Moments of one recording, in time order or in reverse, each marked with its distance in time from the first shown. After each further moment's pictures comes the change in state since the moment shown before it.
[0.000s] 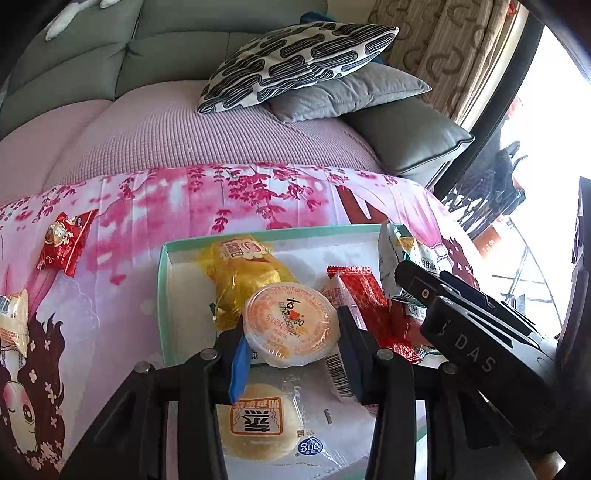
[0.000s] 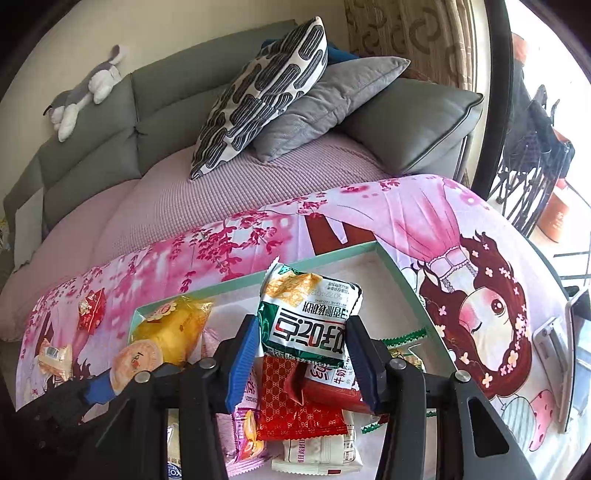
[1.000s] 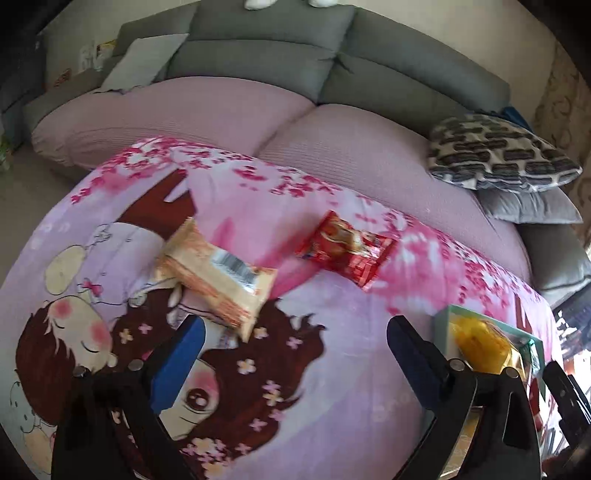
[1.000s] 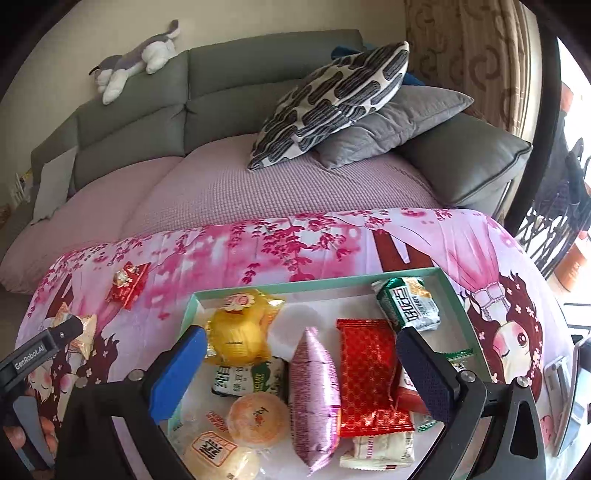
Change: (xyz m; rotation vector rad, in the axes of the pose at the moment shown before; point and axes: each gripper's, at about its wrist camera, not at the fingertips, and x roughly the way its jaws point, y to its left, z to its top) left arm -0.086 0.188 -0.031 -0.467 -0.180 0.458; right arm -0.017 0.080 -0.007 -0.190 -0.035 0.064
